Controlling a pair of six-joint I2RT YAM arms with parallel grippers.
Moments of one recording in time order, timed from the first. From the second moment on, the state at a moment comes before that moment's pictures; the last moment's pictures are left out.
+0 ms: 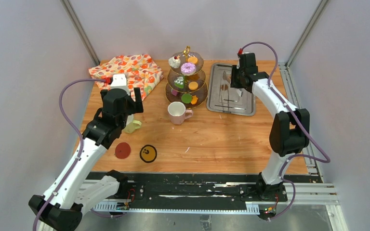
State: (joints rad) left arm -0.41 0.91 1.00 -0.50 -0.50 -0.19; right arm 0.21 1.81 1.54 -0.45 0.10 0.15
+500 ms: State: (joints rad) left arm -0.41 0.85 0.99 -0.52 -0.50 -0.20; right arm 0.31 1.70 1.40 -0.46 0.01 0.18
